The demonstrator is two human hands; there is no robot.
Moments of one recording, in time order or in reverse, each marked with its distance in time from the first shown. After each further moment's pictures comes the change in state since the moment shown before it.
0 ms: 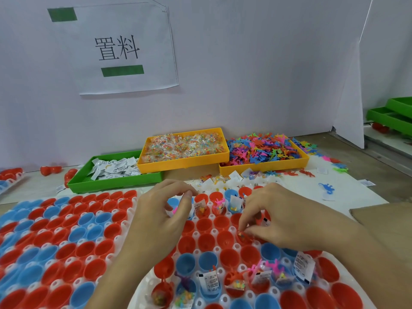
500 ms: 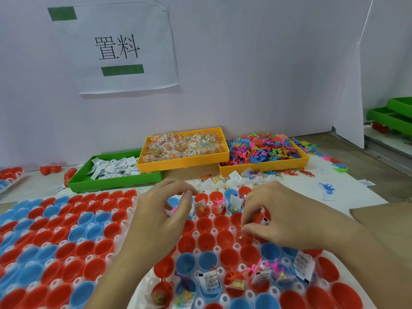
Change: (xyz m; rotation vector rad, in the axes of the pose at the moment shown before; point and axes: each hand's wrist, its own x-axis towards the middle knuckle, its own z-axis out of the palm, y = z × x) left_hand 0.000 0.001 0.000 0.002 0.006 0.015; right_hand 0.001 0.006 0.002 -0.023 0.031 0.016
